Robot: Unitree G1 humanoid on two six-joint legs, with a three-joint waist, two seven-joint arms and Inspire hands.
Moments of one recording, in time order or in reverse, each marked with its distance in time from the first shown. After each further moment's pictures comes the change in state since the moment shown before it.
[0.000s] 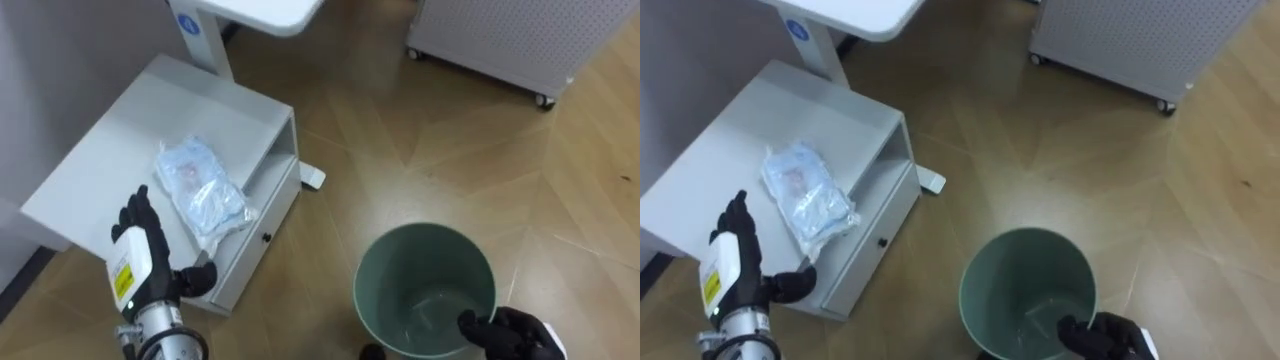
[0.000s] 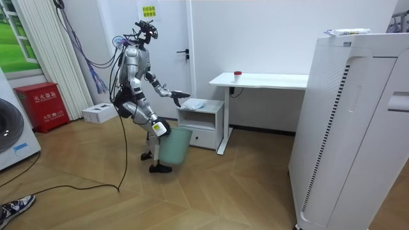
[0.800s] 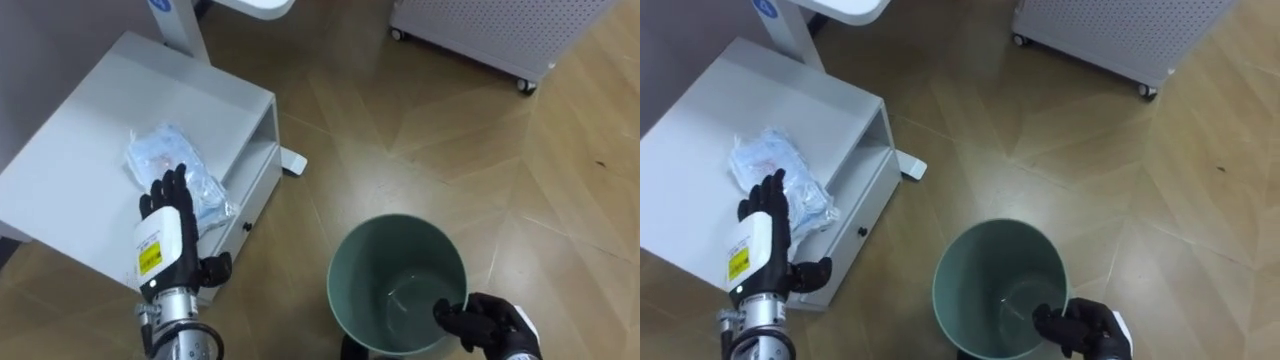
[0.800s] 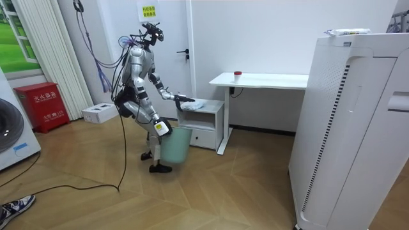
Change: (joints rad) left arm -0.036 0.009 -0.113 0.017 0.189 0.012 0.020; right arm -0.022 0.012 0.063 -0.014 0.023 0.018 0.029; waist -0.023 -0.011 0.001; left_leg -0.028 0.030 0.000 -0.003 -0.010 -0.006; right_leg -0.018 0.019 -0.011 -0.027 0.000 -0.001
